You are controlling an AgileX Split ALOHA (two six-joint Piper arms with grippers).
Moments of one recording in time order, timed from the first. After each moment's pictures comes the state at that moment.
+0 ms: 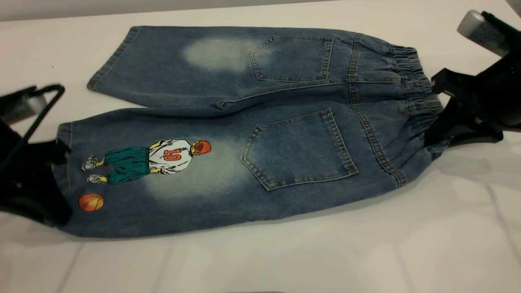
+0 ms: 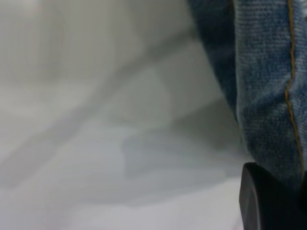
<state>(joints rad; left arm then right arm) 0.06 1.91 -0.66 -0.62 0.45 0.56 -0.01 2.03 -0.73 1.56 0.44 -1.24</state>
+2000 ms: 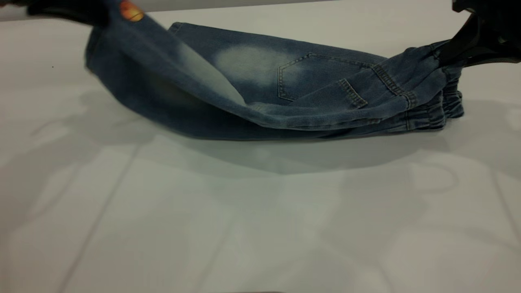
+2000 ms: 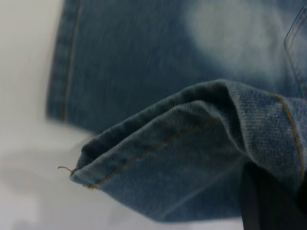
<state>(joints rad) -0.04 1.79 -1.04 -0.96 0.40 0.98 -0.01 1.81 -0.77 1.52 0.37 -1.22</state>
